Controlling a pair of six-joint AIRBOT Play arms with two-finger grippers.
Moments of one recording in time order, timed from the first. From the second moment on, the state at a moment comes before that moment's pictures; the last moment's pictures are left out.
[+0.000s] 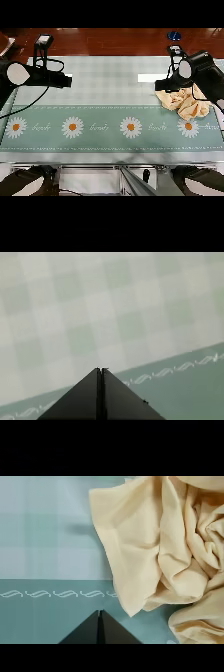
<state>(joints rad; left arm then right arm) -0.26 -1.13 1.14 1.47 -0.90 -1.54 0.31 -1.32 1.28 -1.80 1.24 1.90</state>
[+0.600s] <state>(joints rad) -0.26 -1.18 1.13 1.47 -0.47 -1.54 0.17 -1.38 1.28 -2.14 1.05 2.09</state>
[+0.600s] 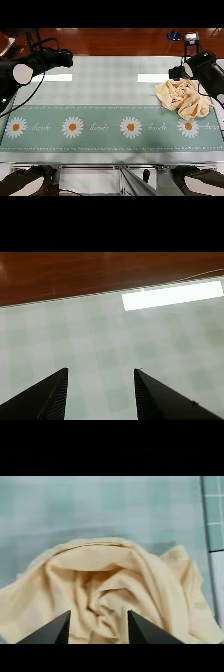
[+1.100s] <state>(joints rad) -0.24 -1.33 1.12 1.47 -0.79 -1.55 -0.16 -1.59 1.28 -1.79 1.07 1.89</state>
